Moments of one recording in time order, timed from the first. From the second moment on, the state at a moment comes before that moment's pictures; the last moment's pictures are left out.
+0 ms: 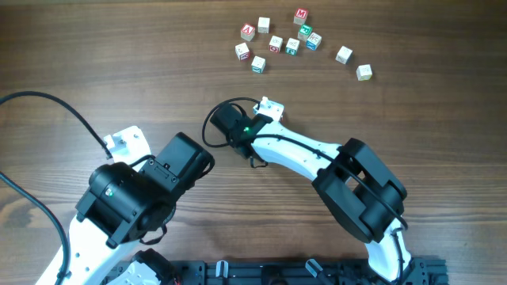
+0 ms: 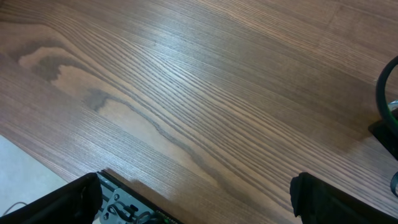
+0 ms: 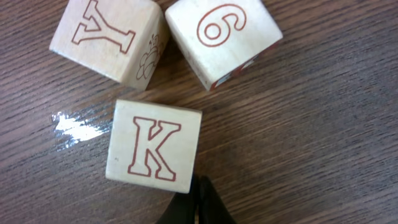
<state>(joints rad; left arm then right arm) -0.66 1.10 1.34 -1.68 -0.55 -1.10 0.83 2.11 1.40 -0.67 0.40 1.17</state>
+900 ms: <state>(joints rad) -0.66 1.10 1.34 -1.68 -0.55 -1.10 0.82 2.09 1.40 -0.82 0.37 1.17</state>
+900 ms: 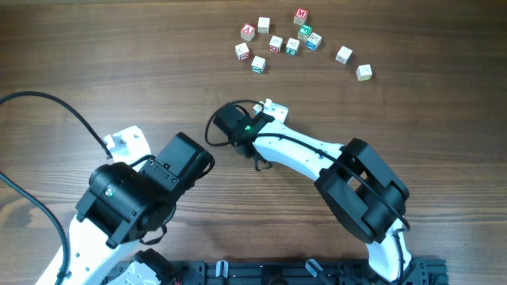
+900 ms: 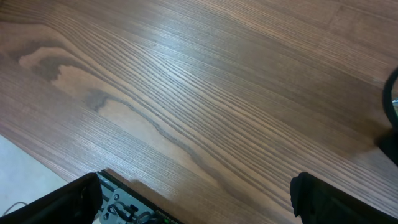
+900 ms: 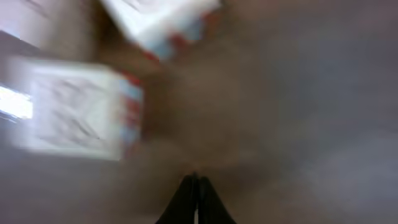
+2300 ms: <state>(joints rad) -0.66 1.10 1.34 -1.68 -0.55 -1.10 0.59 1.85 1.38 -0.46 -0.04 0.74</state>
